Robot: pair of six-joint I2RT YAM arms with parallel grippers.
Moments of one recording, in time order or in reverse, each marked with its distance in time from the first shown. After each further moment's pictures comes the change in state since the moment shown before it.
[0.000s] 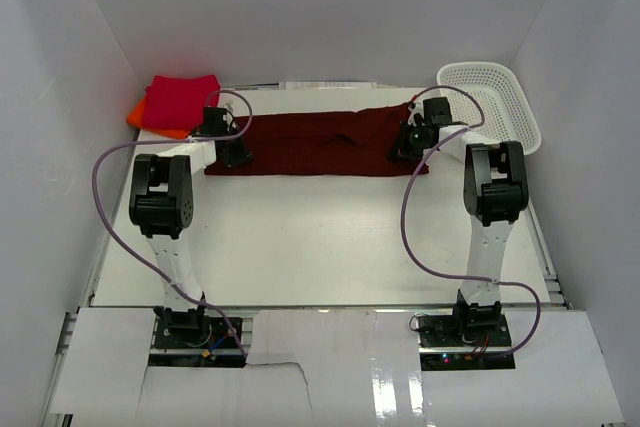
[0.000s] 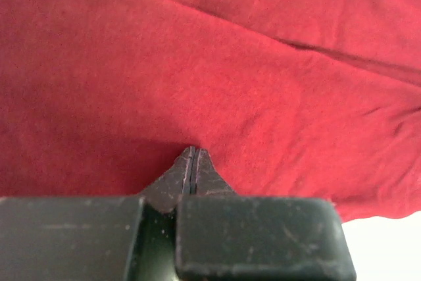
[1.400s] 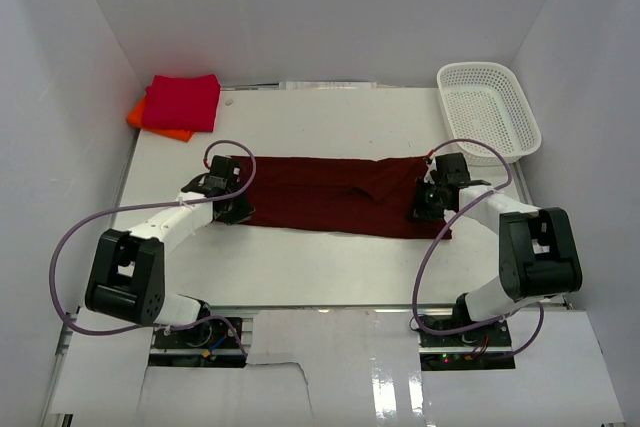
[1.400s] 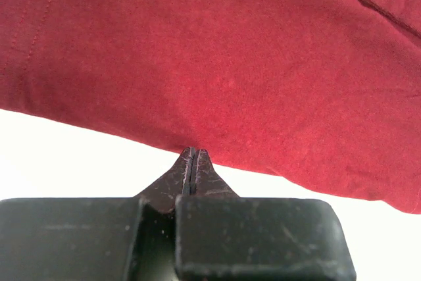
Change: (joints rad) left arm -0.204 -0.641 -0.589 -0.243 -0.244 -0.194; right arm 0.030 -0.645 -0.768 0.002 0.193 0.027
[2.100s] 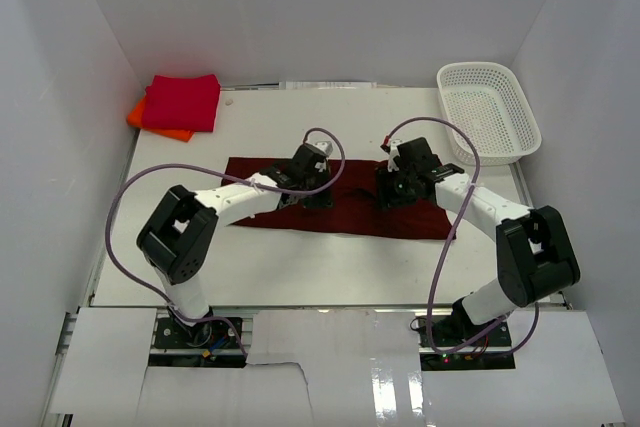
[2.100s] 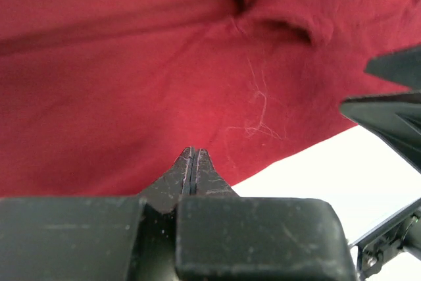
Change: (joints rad) left arm -0.426 0.333 0.358 0.183 0.111 0.046; right arm 0.266 -0.017 0.190 -0.111 0.080 -0.110
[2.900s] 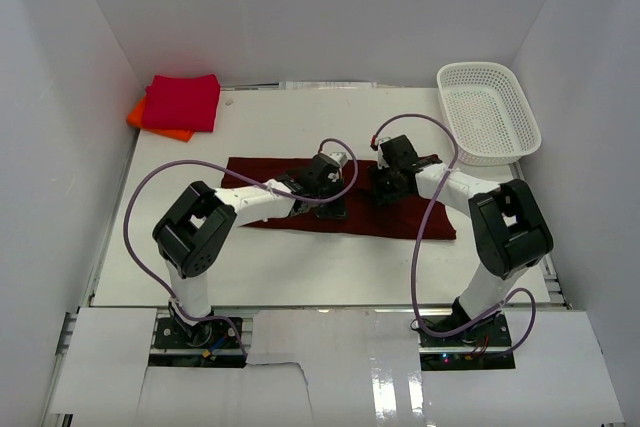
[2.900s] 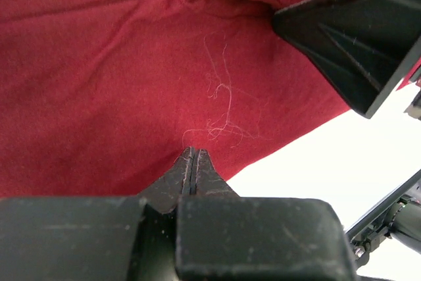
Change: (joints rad) left arm -0.084 0.108 0.003 0.104 0.081 -0.052; right arm 0.053 0.203 0.094 0.055 0.203 -0.056
